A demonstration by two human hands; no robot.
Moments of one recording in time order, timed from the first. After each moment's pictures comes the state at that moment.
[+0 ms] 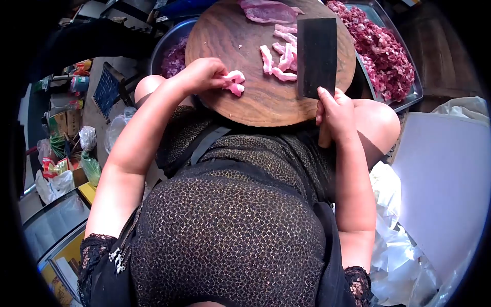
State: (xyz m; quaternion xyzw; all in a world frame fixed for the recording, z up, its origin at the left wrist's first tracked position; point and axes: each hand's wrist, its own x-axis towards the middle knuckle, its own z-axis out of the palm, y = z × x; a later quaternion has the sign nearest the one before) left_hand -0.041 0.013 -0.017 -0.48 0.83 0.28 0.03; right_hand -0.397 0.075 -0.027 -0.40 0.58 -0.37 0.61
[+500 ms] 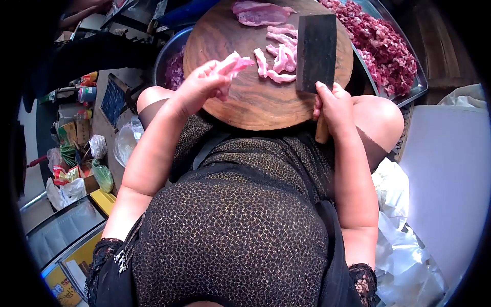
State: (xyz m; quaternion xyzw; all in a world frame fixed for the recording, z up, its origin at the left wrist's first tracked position) left_hand -0.087 0.048 0.014 -0.53 0.45 0.67 -0.27; right_hand -0.399 0.065 -0.036 -0.34 0.56 -0.41 0.64
